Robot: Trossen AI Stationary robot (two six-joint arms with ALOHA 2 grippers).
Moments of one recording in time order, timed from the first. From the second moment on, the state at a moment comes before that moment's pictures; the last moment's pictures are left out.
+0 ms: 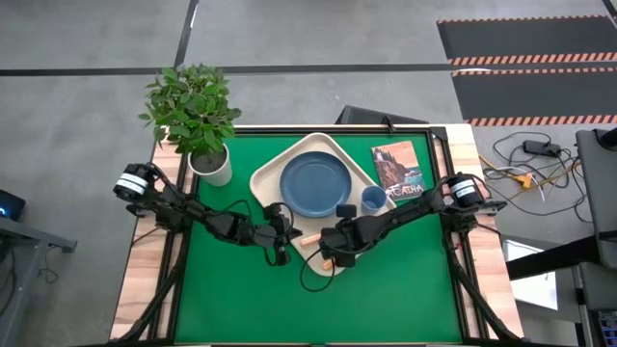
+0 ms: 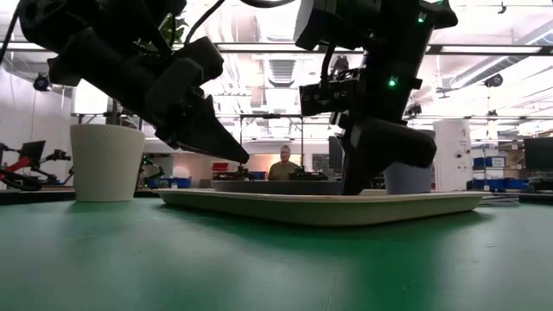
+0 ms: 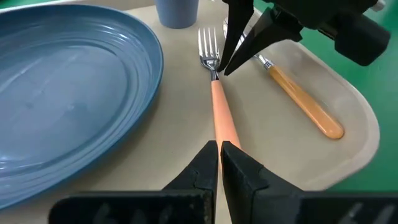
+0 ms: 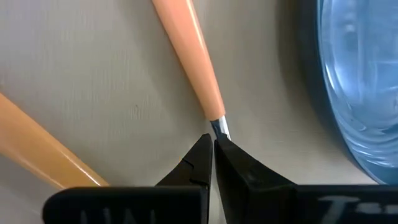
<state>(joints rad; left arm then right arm) -0.28 1.62 0.63 0.42 -0.42 -0.33 0.25 1.97 1.29 -0.70 0.37 0.22</state>
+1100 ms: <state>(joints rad) -0.29 1.52 0.58 0.41 -0.42 -0.35 0.26 1.97 1.21 -0.60 0.51 0.17</state>
